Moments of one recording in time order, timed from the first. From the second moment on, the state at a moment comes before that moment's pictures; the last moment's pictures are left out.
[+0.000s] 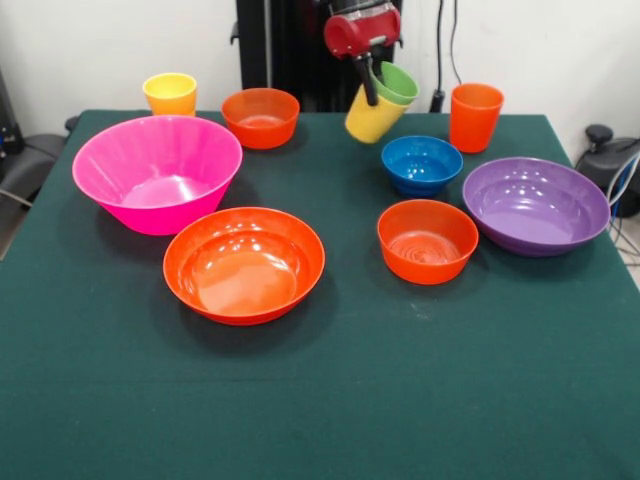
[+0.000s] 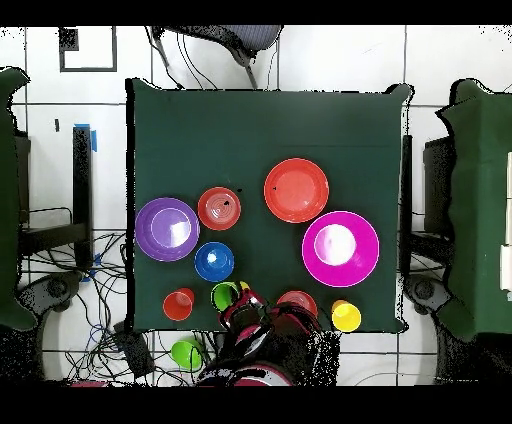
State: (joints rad) arm 0.04 -0.50 -0.36 2.04 -1.10 -0.72 1.99
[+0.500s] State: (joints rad) arm 0.00 -0.51 -0.30 2.05 -1.15 -0.74 2.00
